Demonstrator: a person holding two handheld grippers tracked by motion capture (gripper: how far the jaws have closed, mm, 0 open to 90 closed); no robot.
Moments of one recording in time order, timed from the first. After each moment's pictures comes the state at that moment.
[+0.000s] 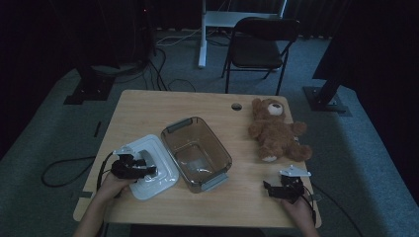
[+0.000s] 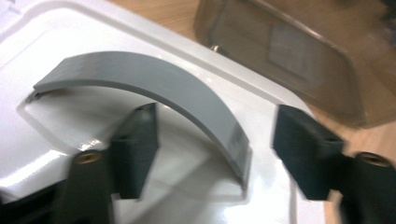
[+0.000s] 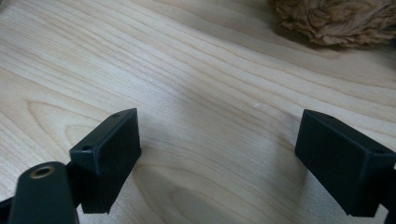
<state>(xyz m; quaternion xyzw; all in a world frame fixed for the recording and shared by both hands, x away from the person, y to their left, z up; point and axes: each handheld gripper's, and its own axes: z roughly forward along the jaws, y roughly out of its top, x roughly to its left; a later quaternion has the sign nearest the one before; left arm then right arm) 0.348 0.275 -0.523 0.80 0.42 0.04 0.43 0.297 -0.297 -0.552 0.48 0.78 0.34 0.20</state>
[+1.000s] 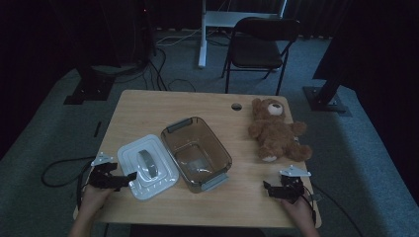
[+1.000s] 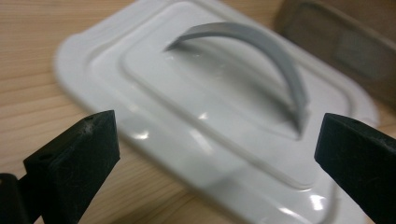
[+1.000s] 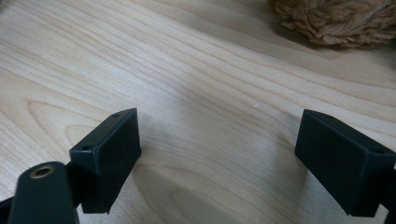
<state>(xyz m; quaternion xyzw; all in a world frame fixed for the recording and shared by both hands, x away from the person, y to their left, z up) 0.303 0.319 -0.514 0.75 0.52 0.15 0.38 0.297 -0.297 -0.552 0.48 0.78 0.34 0.20</state>
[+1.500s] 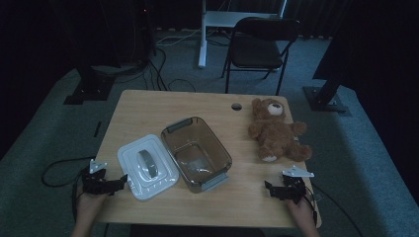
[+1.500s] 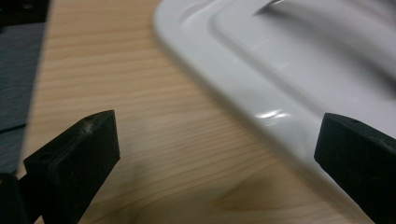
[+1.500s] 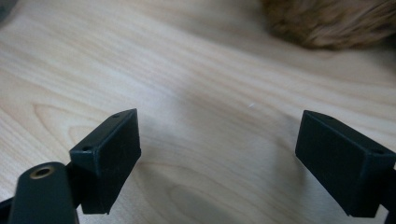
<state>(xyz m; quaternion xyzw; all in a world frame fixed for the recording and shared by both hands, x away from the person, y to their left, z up) 0.291 0.332 -0.534 0.71 0.59 0.24 0.29 0.292 -0.304 -0.550 0.48 0.77 0.36 0.21</state>
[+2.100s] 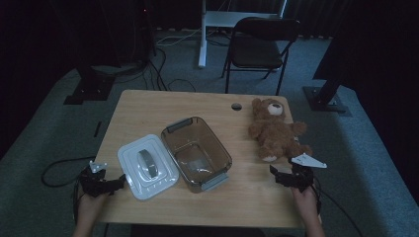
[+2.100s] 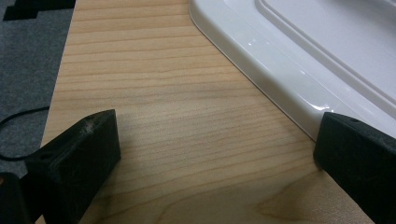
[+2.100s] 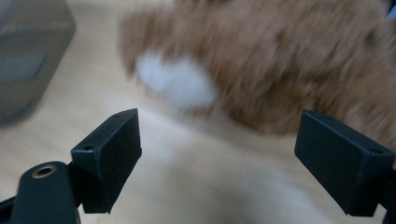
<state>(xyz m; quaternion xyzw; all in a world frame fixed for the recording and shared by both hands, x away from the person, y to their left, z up) 0.297 0.334 -0.547 0.70 0.61 0.25 0.27 0.310 -0.309 -0.494 0.49 0.73 0.41 0.25</state>
